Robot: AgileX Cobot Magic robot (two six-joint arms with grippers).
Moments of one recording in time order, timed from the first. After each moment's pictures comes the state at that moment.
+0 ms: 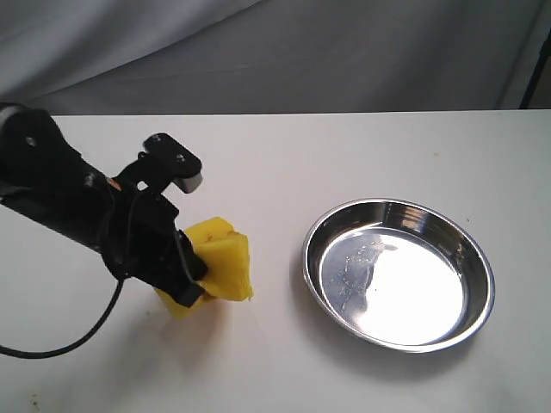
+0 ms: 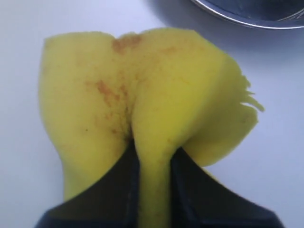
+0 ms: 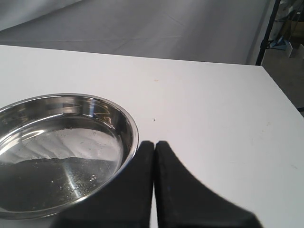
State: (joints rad) left arm -0.48 1.63 -0.92 -0.52 0.62 0.77; right arm 0.00 0.00 0.00 0.05 0.34 -0.12
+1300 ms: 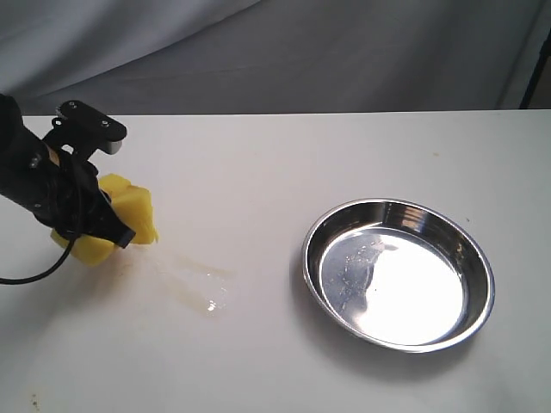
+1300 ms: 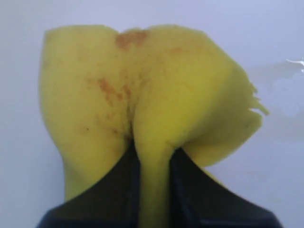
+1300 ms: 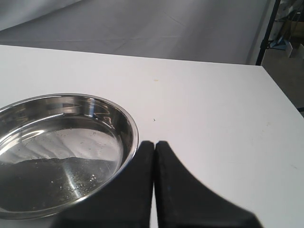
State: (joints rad) left arm -0.29 1.68 -0.98 0.04 0.57 0.27; right arm 0.00 0.00 0.00 0.05 0.34 -0.12
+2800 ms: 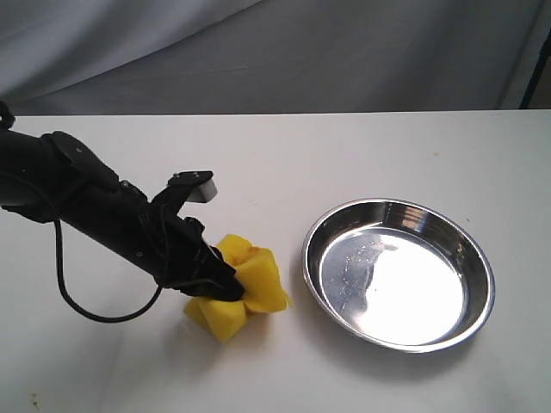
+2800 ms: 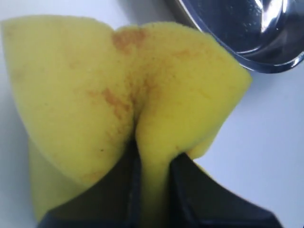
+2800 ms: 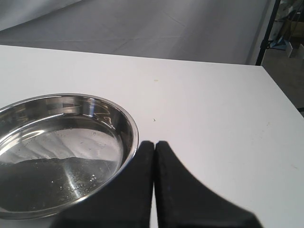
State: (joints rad) left arm -0.39 1.92 -0.99 -1.00 0.79 1.00; right arm 0.00 0.00 0.00 0.05 0.34 -0.12
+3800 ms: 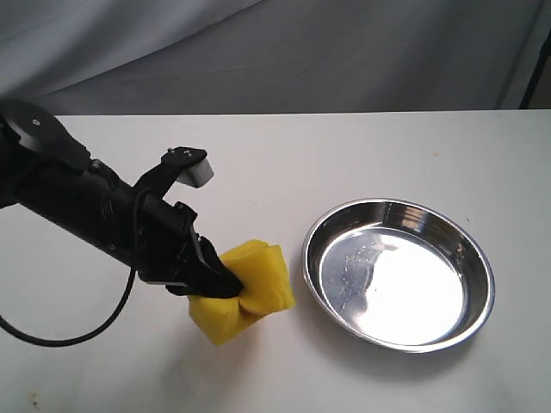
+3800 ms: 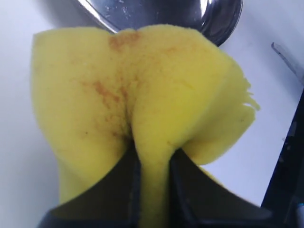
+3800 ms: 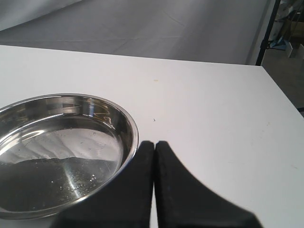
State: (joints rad) left arm -0.41 1.72 -0.94 -0.94 0.87 1.00; right arm 0.00 0.00 0.00 0.05 0.34 -0.12
